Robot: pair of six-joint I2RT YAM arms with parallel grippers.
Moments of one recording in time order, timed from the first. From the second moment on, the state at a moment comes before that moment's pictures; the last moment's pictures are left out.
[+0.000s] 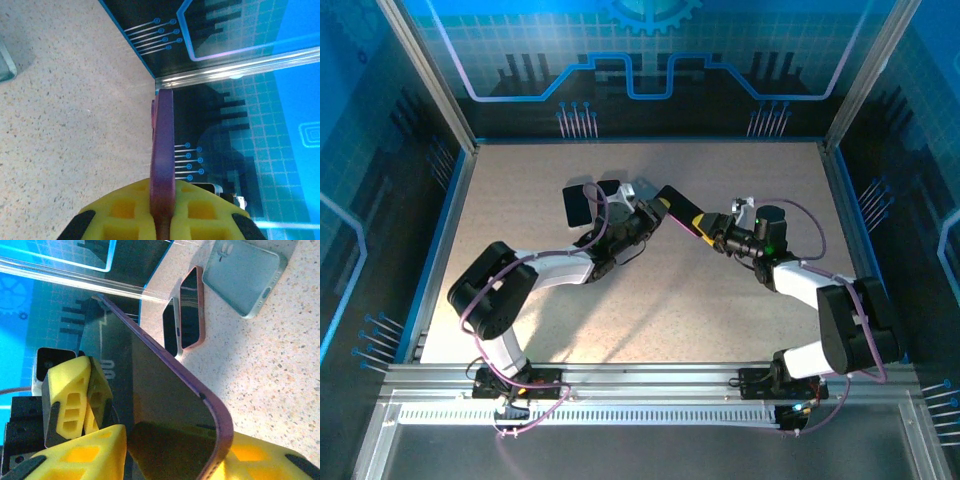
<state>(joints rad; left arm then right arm) -0.65 1.74 0.88 0.71 0.03 -1.33 0.18 1.43 0.55 0.54 -0.71 1.08</state>
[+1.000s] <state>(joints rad) -0.57 1.77 1.07 0.31 0.09 -1.15 0.16 1.34 0.60 0.37 -0.63 0.97</state>
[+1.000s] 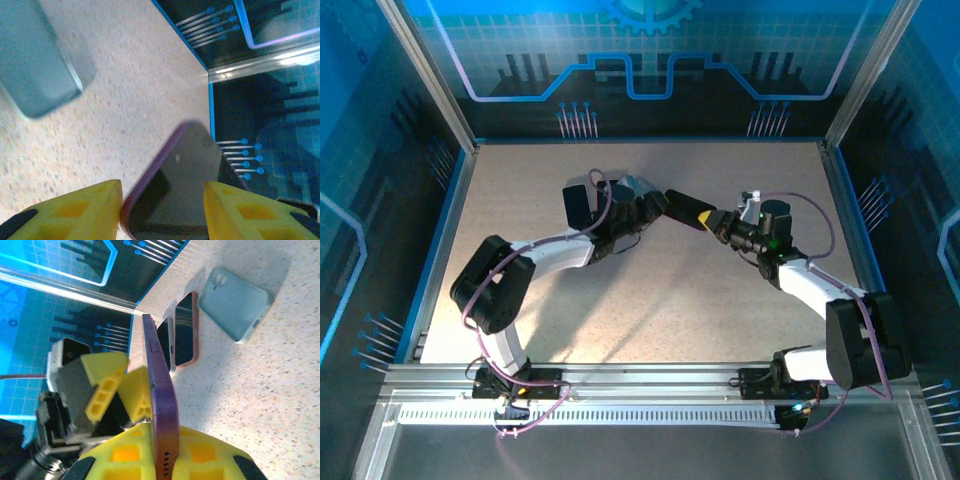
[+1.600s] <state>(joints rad) -0.43 2.37 1.92 -0.33 0.14 -0.87 -0.02 1.45 0.68 0.31 -0.73 0.93</state>
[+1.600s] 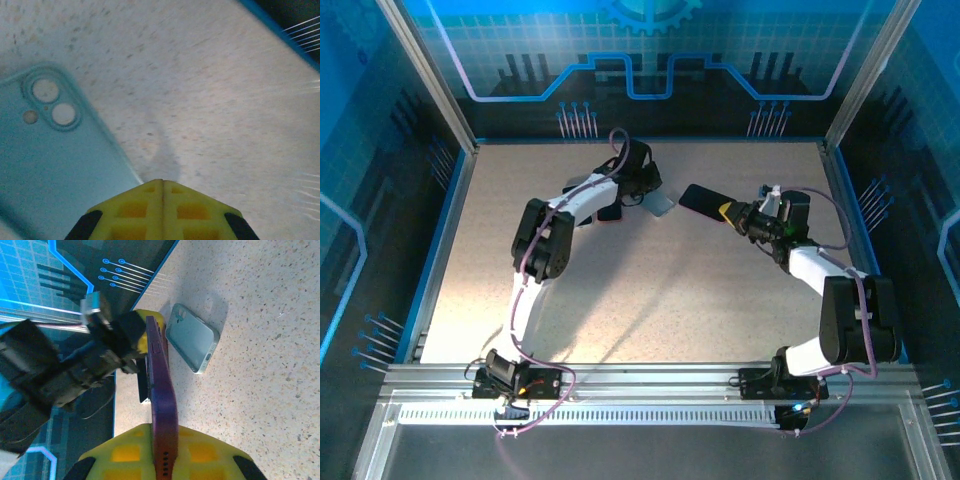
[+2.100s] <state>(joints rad) -0.45 2.42 1.90 -0.42 0.14 -0.87 -0.04 1.44 0.68 0.28 -0.76 0.92</state>
